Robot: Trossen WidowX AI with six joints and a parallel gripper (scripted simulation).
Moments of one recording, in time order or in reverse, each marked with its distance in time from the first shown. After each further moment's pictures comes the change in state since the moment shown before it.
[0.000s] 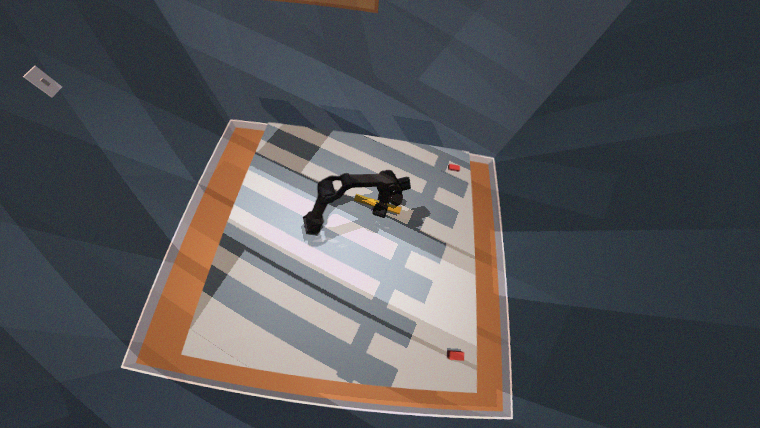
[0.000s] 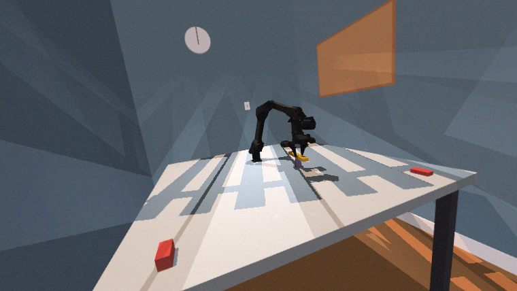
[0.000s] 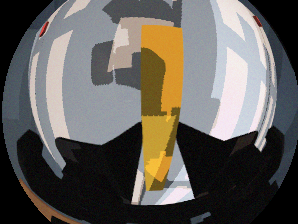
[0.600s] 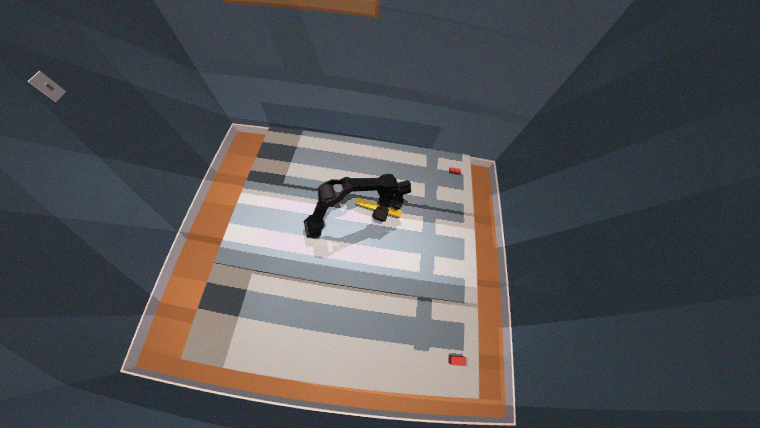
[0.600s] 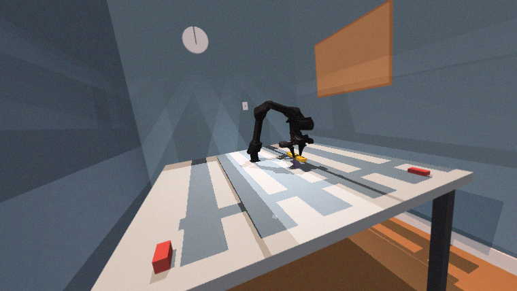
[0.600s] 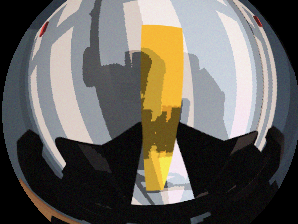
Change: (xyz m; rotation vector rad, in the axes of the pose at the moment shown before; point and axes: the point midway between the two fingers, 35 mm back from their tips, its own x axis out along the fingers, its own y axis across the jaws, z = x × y) arm 0.001 0.000 0.000 0.000 0.000 0.000
